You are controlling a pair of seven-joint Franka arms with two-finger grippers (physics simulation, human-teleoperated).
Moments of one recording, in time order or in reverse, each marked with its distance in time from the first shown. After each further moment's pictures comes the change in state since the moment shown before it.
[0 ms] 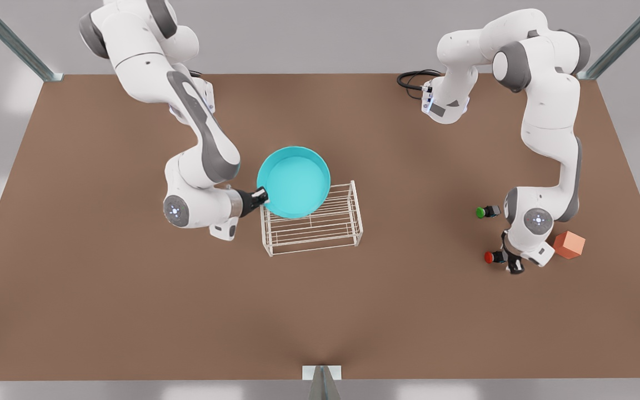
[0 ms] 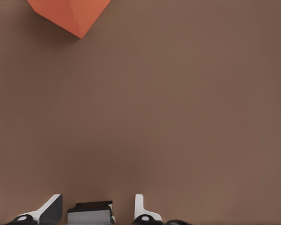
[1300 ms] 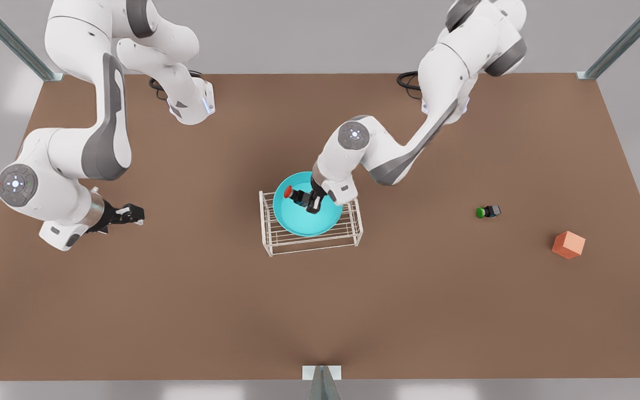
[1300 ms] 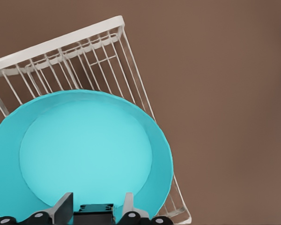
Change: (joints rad) left arm -0.394 -0.084 -0.659 0.388 -0.141 -0.371 -0.491; right arm -0.033 -0.113 -0.408 0.187 -0.465 -0.176 -0.024
